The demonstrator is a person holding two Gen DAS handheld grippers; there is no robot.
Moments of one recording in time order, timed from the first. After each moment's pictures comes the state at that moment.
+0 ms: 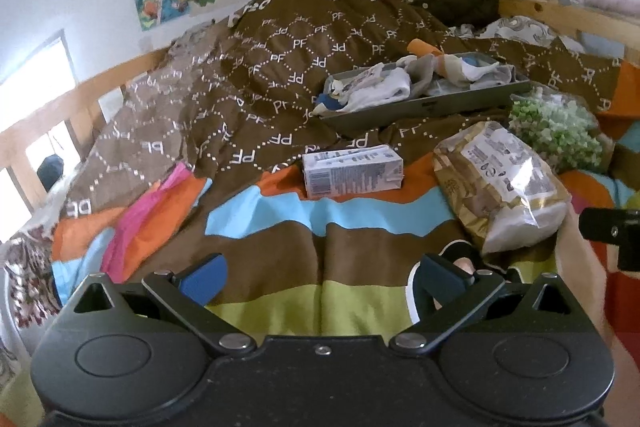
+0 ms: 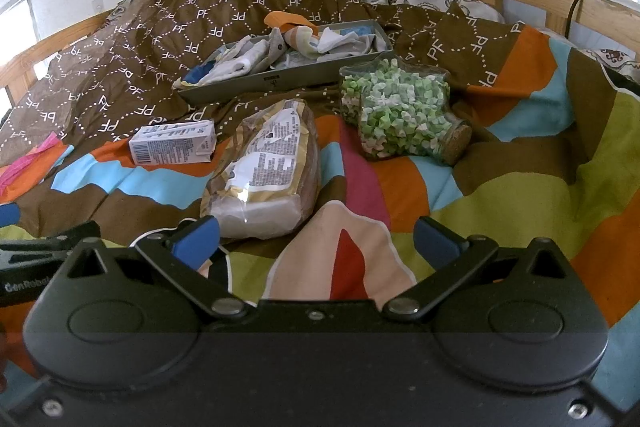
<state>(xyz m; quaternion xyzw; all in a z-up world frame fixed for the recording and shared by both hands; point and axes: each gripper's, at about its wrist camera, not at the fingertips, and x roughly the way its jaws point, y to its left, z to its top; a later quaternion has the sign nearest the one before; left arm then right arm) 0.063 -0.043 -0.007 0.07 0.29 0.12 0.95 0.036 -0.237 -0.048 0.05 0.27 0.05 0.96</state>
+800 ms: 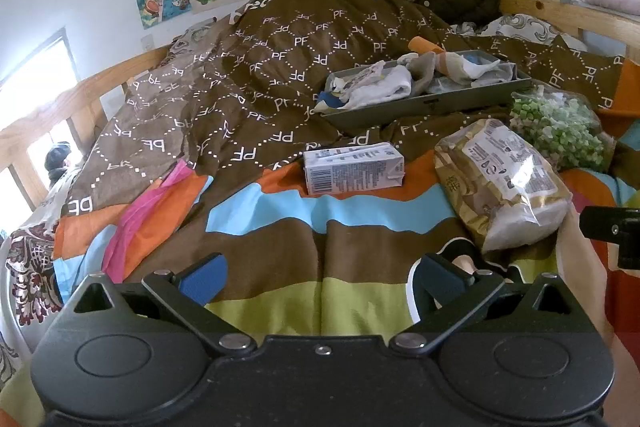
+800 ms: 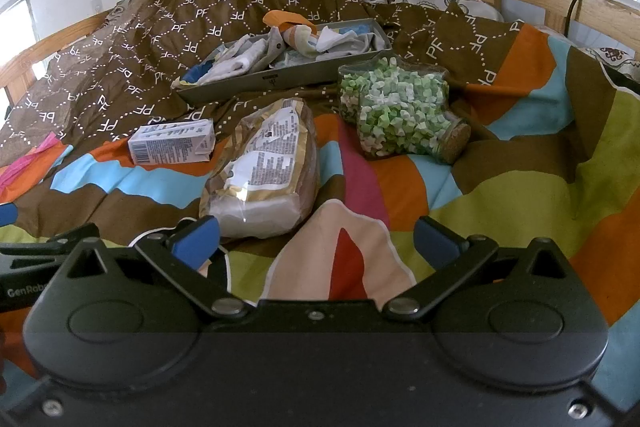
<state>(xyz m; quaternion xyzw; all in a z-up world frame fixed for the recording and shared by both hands) 0.063 -0.041 -0.007 0.06 0.30 0.12 0.94 0.037 -0.238 -0.049 0.05 0.27 0.05 0.96</state>
